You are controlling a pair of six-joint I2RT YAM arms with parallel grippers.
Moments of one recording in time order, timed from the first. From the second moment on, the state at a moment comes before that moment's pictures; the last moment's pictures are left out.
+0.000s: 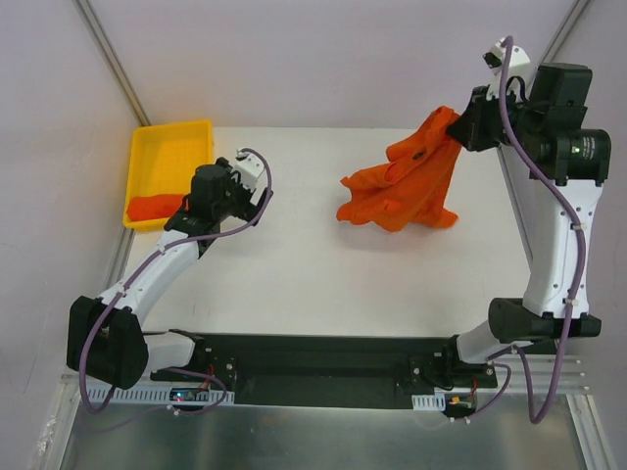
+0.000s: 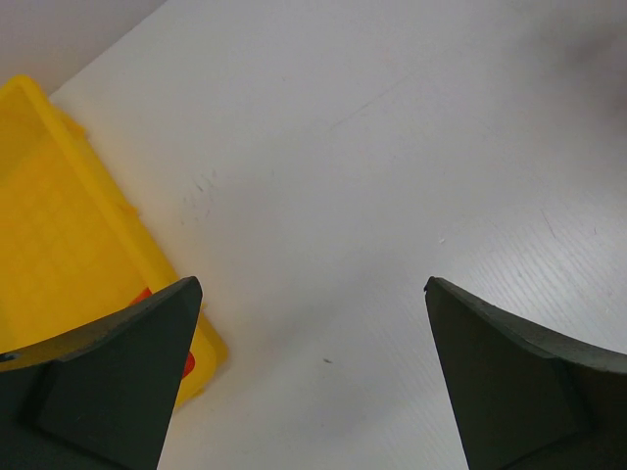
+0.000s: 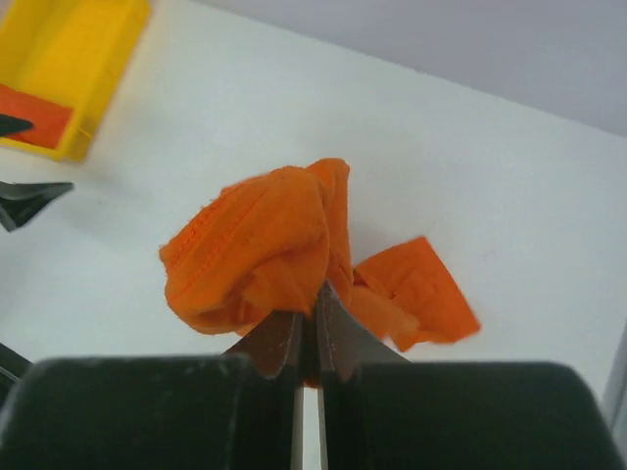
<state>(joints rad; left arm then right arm) -0.31 1.25 0.90 -0.11 0.10 0.33 0.03 1.55 2.20 -1.19 -0.42 -0.15</state>
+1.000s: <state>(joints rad) -0.31 1.31 0.94 -0.21 0.18 0.30 -0.33 1.56 1.56 -1.34 -0.48 -0.65</state>
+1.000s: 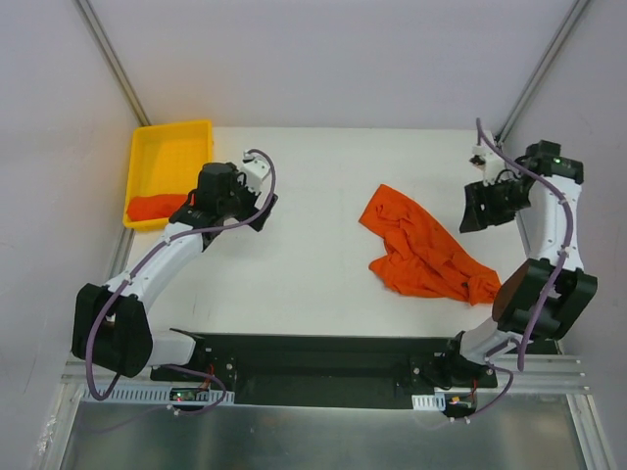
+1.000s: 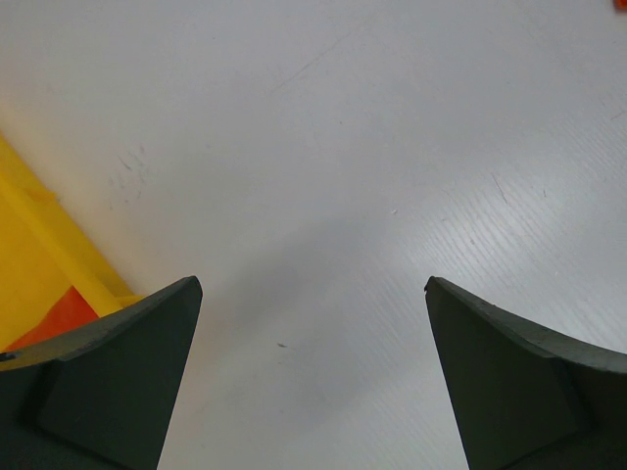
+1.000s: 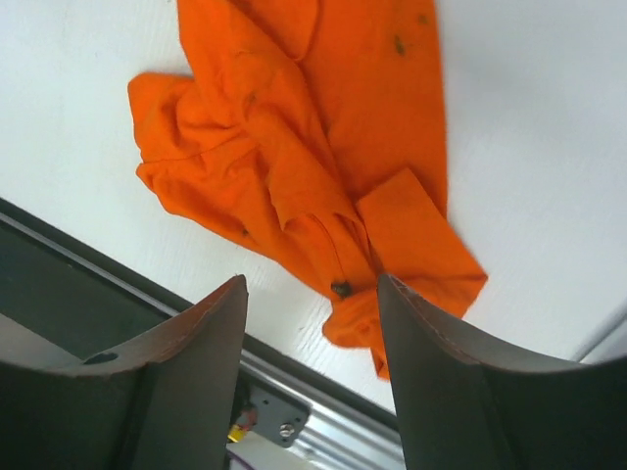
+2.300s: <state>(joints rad) -0.31 1.31 0.94 -0.26 0.20 0.32 0.24 1.85 2.08 -1.27 -0.36 -0.67</state>
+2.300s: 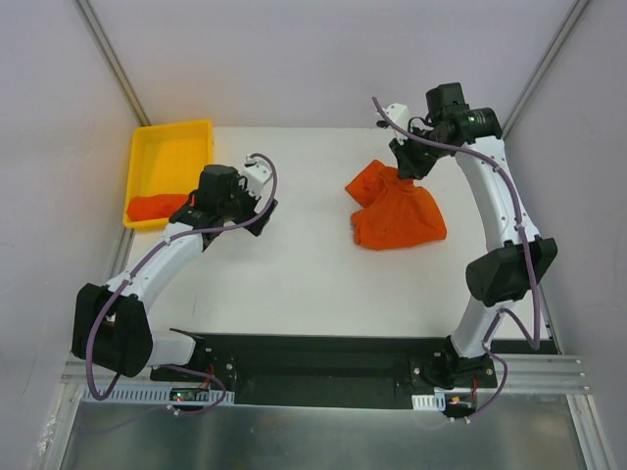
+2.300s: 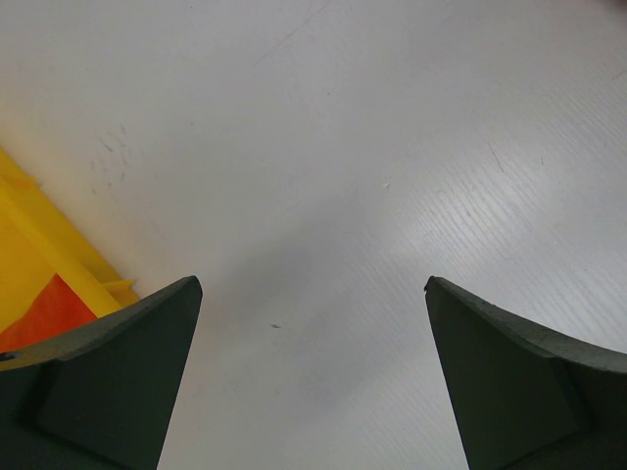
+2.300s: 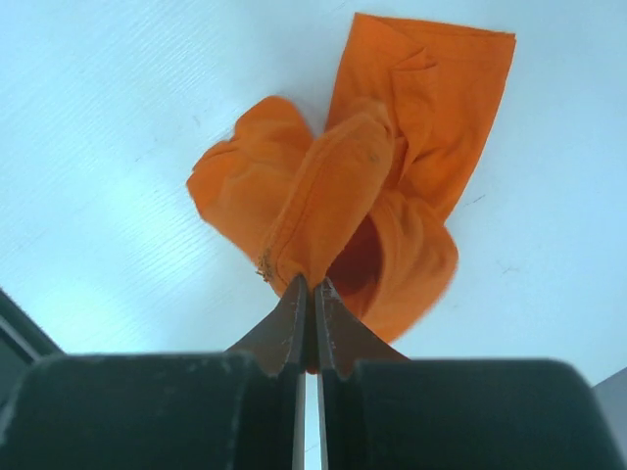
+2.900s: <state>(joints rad) -0.31 1.38 0.98 -0.26 0.20 0.30 0.34 1.27 1.45 -1.46 -0.44 -0.80</state>
